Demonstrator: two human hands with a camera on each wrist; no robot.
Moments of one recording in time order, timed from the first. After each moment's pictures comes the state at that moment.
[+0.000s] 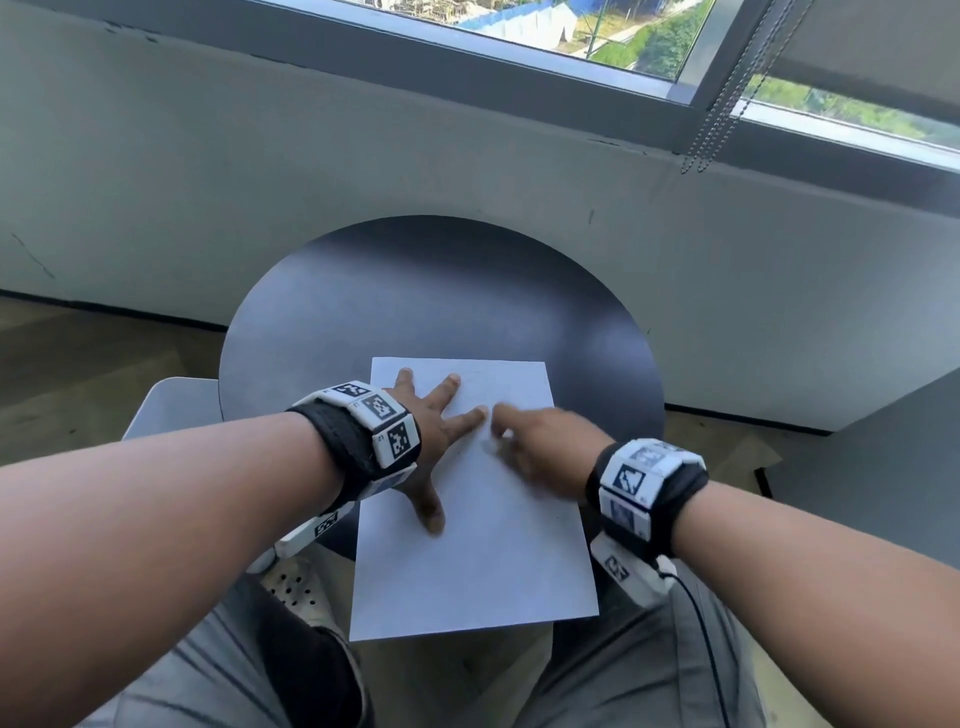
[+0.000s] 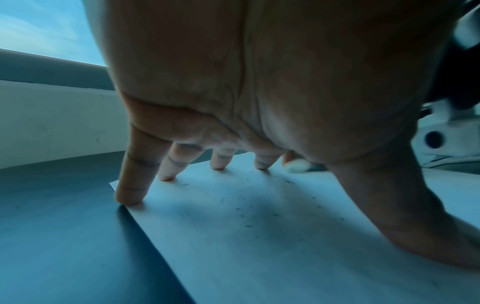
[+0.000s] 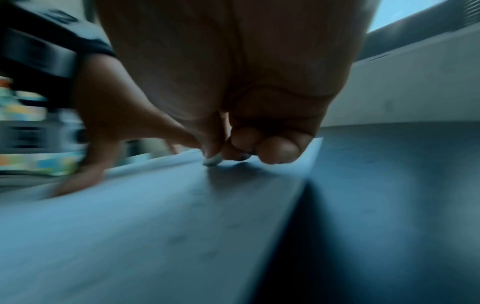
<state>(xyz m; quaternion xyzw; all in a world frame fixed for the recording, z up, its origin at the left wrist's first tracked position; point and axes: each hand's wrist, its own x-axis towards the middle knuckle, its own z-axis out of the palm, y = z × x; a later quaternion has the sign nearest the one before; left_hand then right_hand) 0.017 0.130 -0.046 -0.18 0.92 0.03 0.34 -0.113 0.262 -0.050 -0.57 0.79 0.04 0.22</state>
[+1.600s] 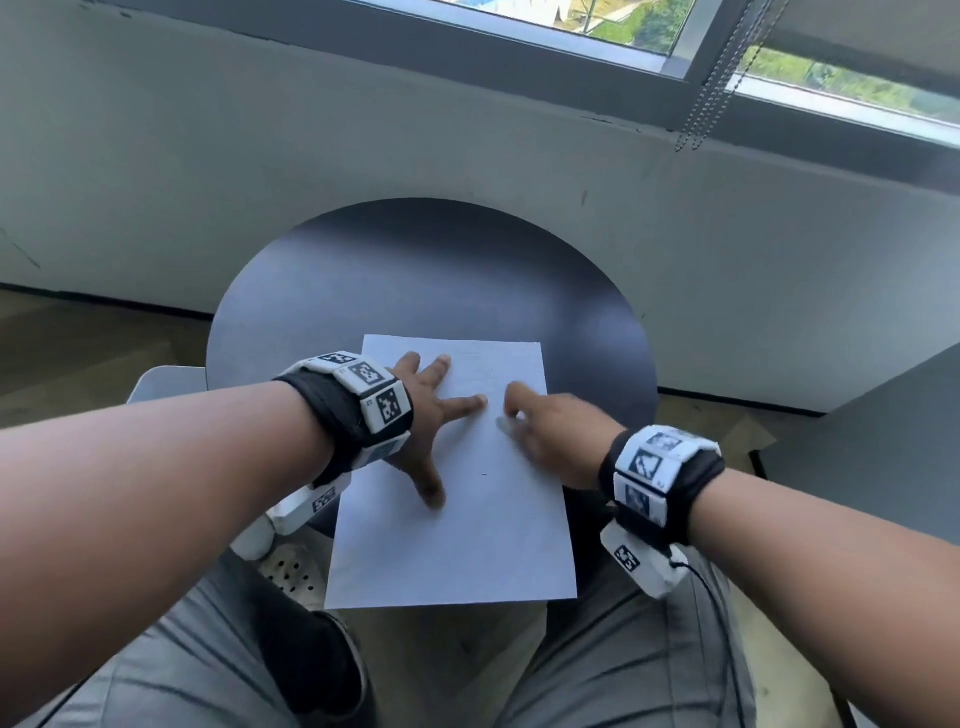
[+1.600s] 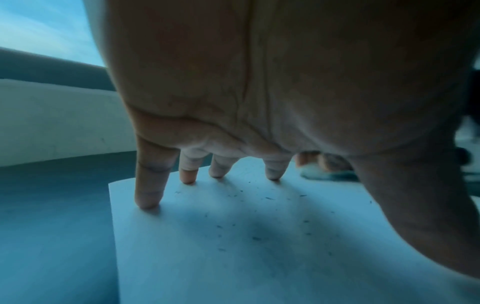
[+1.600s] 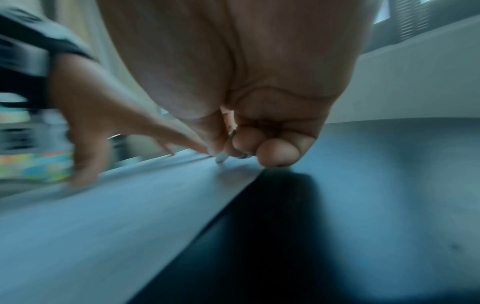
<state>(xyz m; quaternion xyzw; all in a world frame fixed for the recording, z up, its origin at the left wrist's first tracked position) 0.010 0.131 -0.042 -0.17 0.93 0.00 0.33 -0.127 0.278 -0.054 -0.54 0.80 -0.01 0.25</state>
